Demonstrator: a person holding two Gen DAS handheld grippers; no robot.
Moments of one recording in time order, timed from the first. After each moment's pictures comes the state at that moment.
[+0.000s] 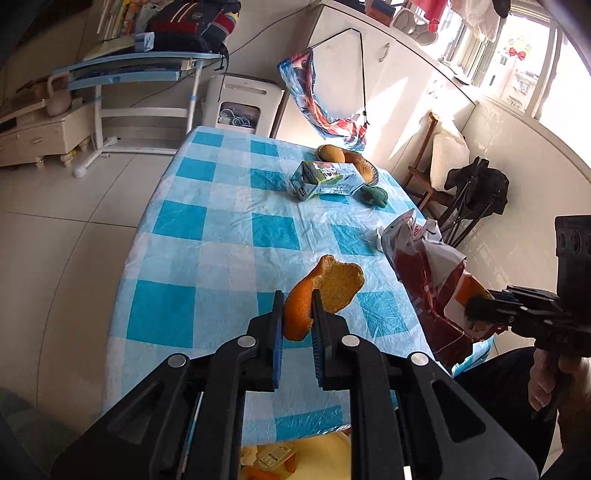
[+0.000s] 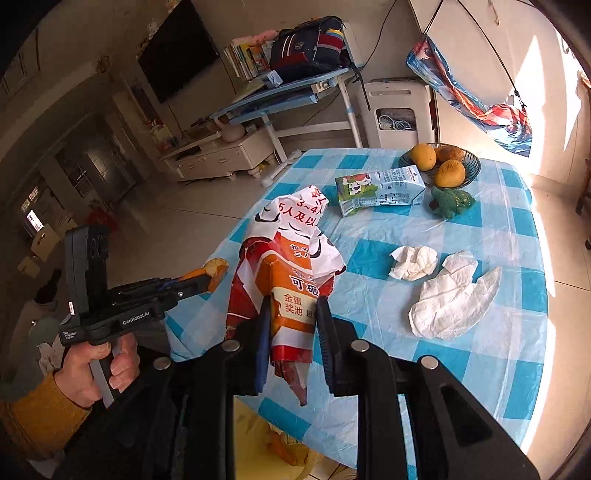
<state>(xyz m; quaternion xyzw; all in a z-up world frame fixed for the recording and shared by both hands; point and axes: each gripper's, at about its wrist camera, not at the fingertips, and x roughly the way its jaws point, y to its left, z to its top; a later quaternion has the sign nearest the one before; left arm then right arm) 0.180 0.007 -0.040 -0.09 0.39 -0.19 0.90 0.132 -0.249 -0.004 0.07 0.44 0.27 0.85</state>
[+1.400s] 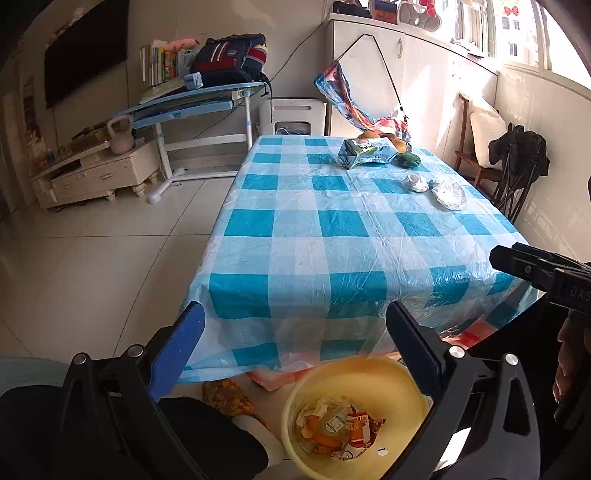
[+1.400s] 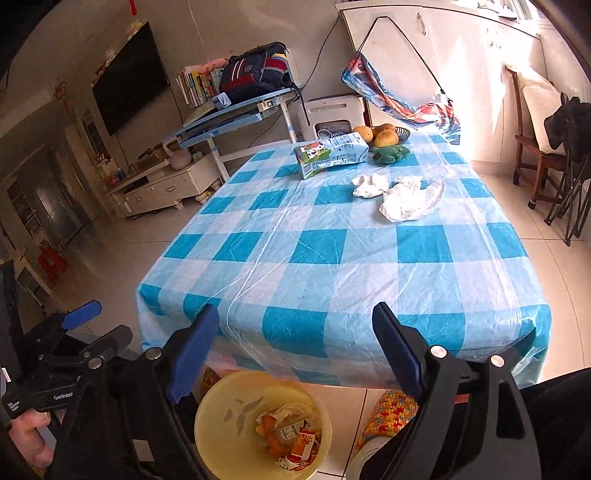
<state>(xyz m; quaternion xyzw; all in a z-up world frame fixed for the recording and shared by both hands) 0.037 0.023 -0.047 0.01 0.35 -0.05 0.94 0.052 -0.241 -0.033 0.09 0.36 0.12 0.92</state>
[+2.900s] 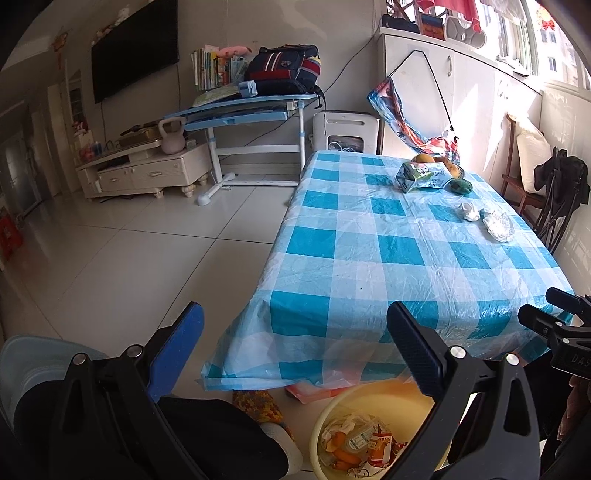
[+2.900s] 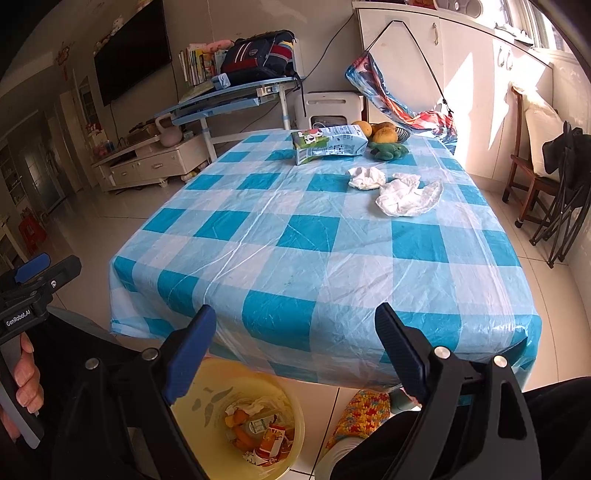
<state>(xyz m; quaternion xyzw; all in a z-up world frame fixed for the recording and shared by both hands) 0.039 0.044 -0.037 0.01 0.33 0.05 0.94 0.052 -0.233 -0.041 0.03 0.37 0.10 0.92</state>
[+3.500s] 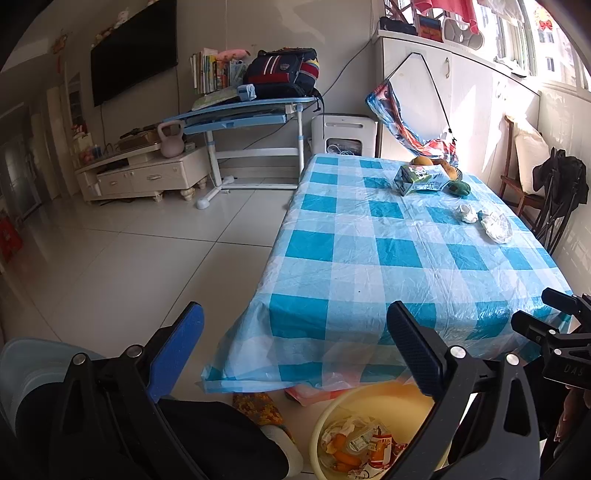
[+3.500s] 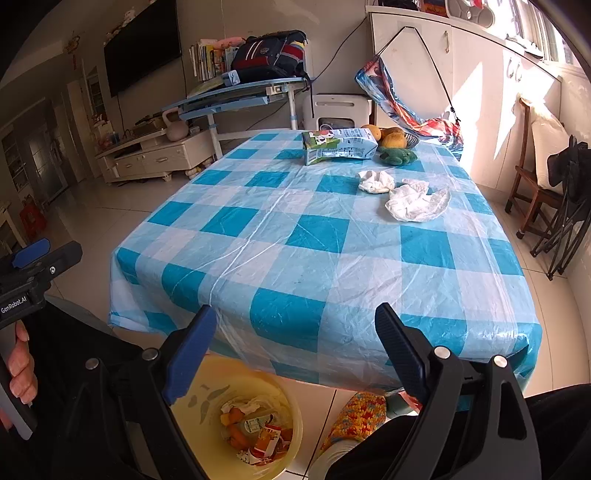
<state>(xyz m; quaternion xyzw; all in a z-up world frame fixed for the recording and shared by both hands) 0.037 0.043 -0.035 0.01 0.32 0.04 0.95 0.051 -0.224 -0.042 0.01 0.37 0.11 0.92</state>
